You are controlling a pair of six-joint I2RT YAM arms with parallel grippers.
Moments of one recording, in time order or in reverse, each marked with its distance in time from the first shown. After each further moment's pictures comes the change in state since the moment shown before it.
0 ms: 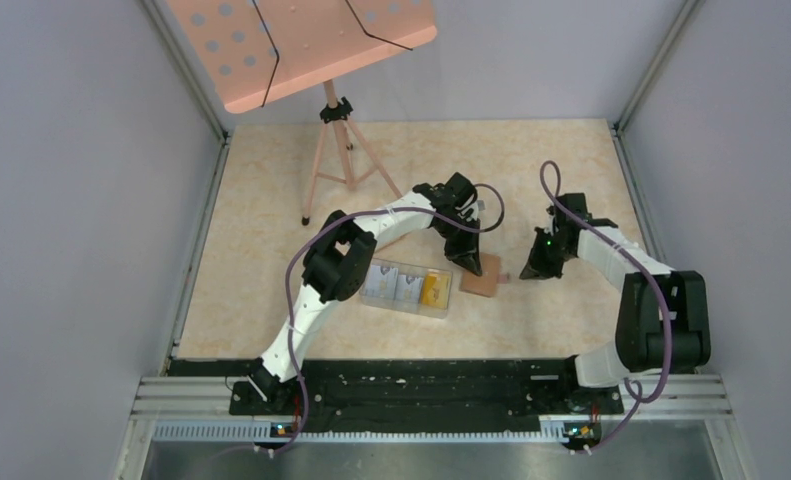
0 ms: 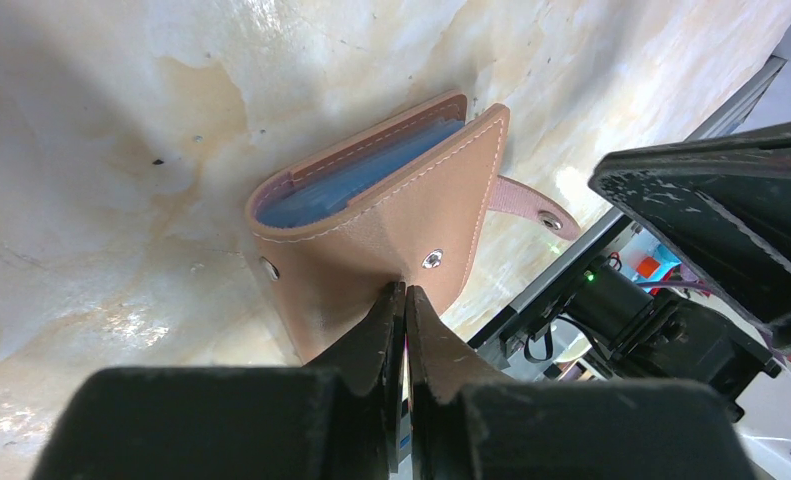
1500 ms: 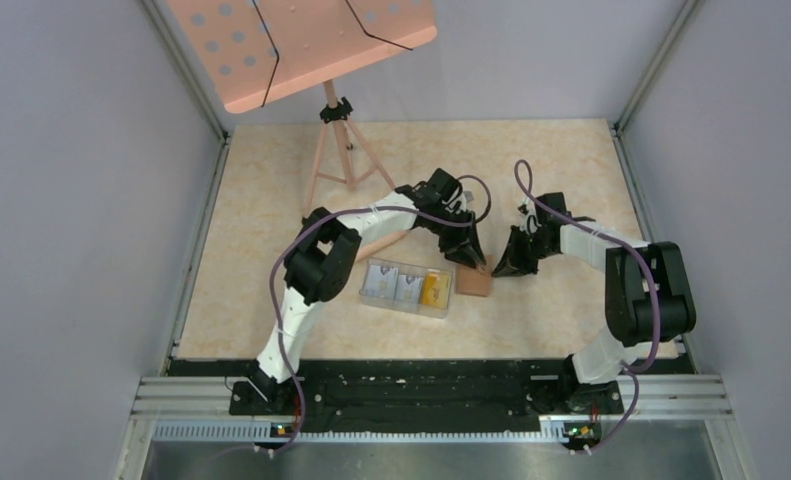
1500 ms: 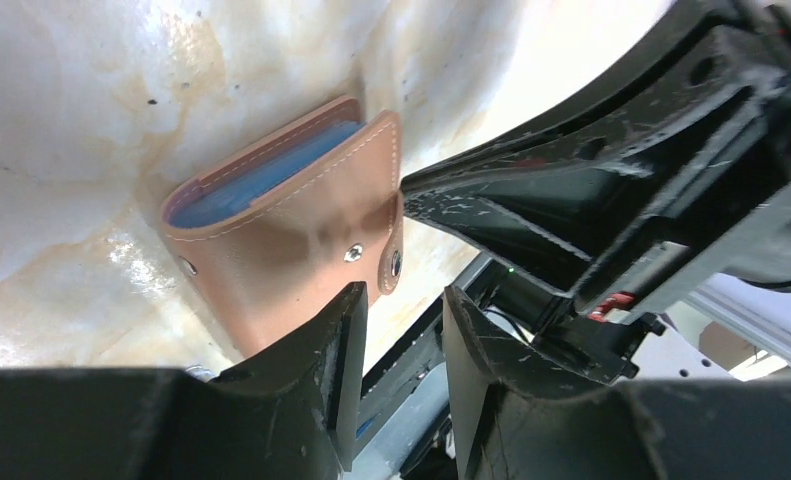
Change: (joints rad) left arm 0.041 -0.132 -0.214 0.220 0.090 -0.145; right arm 0.087 0.168 0.010 0.169 -0.230 -0.005
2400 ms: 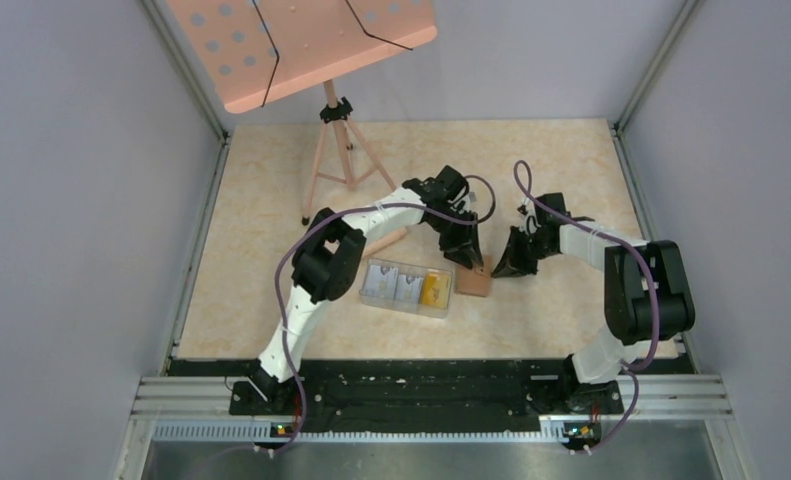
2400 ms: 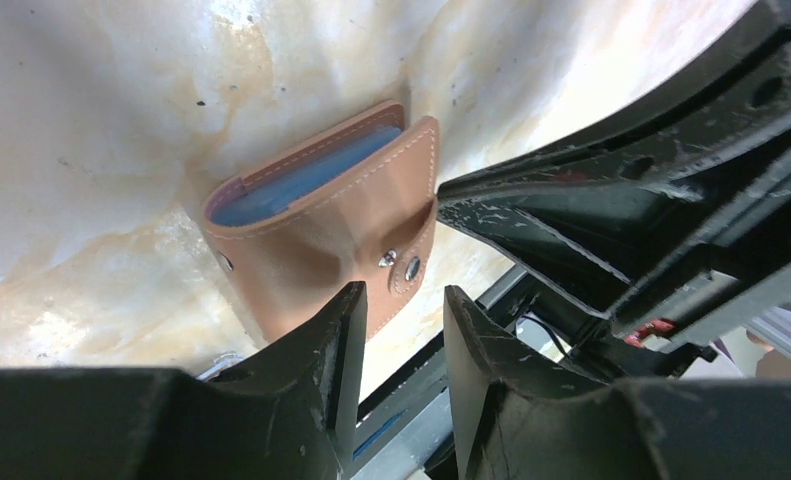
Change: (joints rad) left arm -0.011 0.044 0.139 -0.173 -0.086 0.076; right arm 0.000 0.009 0.000 0.001 -0.007 -0.002
